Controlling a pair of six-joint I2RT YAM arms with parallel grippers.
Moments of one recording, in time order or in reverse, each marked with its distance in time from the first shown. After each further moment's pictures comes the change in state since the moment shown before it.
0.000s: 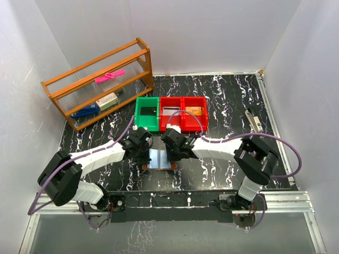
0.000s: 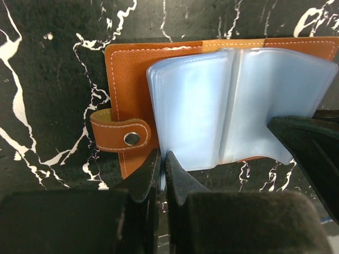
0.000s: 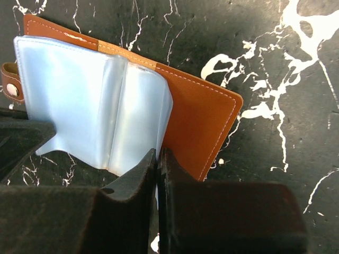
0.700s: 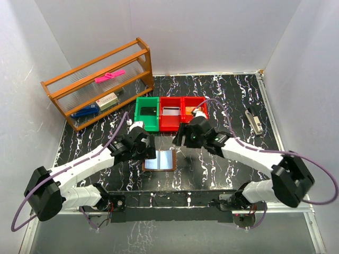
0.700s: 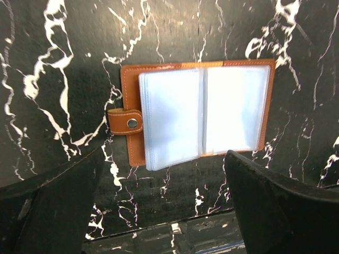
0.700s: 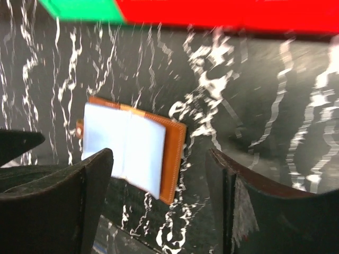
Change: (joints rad) left arm -0.084 -0.200 0.052 -0.119 -0.193 -0.026; right arm -0.200 -0.323 -0.174 0.123 -0.072 0.018
